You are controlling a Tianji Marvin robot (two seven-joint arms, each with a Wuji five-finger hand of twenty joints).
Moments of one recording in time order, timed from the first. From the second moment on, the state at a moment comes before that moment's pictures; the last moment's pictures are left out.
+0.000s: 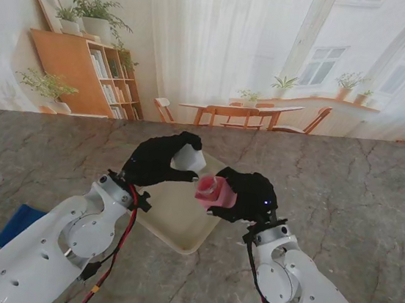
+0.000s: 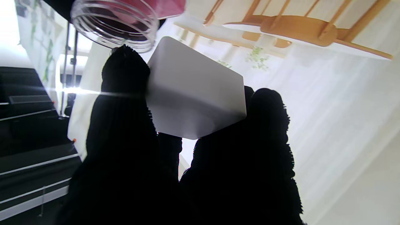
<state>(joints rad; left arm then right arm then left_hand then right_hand) 1.42 -1.14 -1.05 -1.64 0.77 -0.29 0.32 -1.50 -1.13 1.05 -1.50 -0.96 -0.10 -0.54 1.05 -0.47 -0.10 0.02 0.34 0.12 0.87 0.90 0.78 0.31 0.24 1.03 0.79 0.22 0.52 0.84 0.69 0.12 1.21 0.68 0.21 -0.98 1.01 -0.38 0.58 -0.22 0.98 0.36 1.10 -0.09 0.54 0.60 1.03 -0.09 0.76 0.45 0.61 0.18 1.29 0.38</state>
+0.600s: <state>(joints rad) 1.39 -1.12 -1.05 -1.62 0.76 -0.49 0.17 -1.50 -1.13 1.05 -1.50 -0.96 -0.10 -0.54 1.04 -0.47 -0.10 0.02 0.39 0.12 0.81 0.89 0.82 0.31 0.21 1.03 0.82 0.22 0.52 0.84 0.71 0.12 1.22 0.69 0.22 -0.98 1.01 -0.38 0.58 -0.21 0.98 0.36 1.10 -0.08 0.54 0.60 1.03 -0.09 0.76 0.45 0.61 0.18 1.29 0.38</state>
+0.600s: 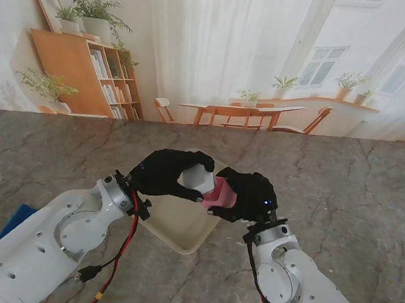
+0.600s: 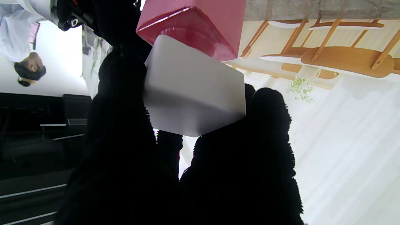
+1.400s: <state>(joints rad) 1.31 -1.11 -0.98 -1.57 0.72 -0.55 0.13 -1.50 -1.13 1.05 -1.50 -0.95 -0.11 -0.58 1.08 -0.47 -0.10 0.02 0.53 0.11 0.42 0.74 0.79 0.29 0.11 0.88 0.78 0.23 0.39 0.87 0.50 0.17 1.08 0.74 0.23 -0.97 1.01 -0.38 0.58 -0.20 0.99 0.36 1.10 -0.08 0.54 0.60 1.03 -0.08 0.78 0.44 0.61 0.18 1.29 0.38</state>
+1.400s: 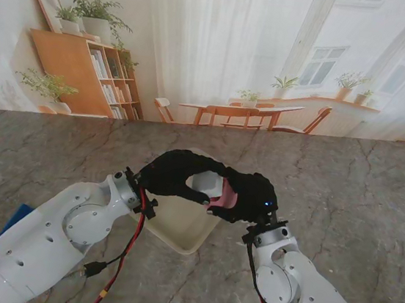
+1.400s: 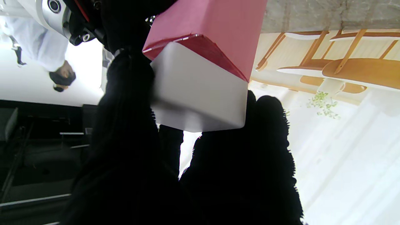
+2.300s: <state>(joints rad) 1.31 -1.07 -1.04 -1.65 0.83 -0.63 -0.04 -1.52 -1.14 1.05 -1.51 -0.93 -0.11 -0.58 1.02 -0.24 0.01 0.03 0.23 0.14 0.04 0.42 0.32 0.16 0.04 0.25 0.25 0.19 0.11 0.26 -0.03 0.24 0.52 0.43 0.24 -0.97 1.00 -0.38 0.58 -0.19 0.99 0.36 1.10 -0.08 0.55 0.60 1.03 -0.08 0.79 0.44 0.61 0.18 1.29 0.38</state>
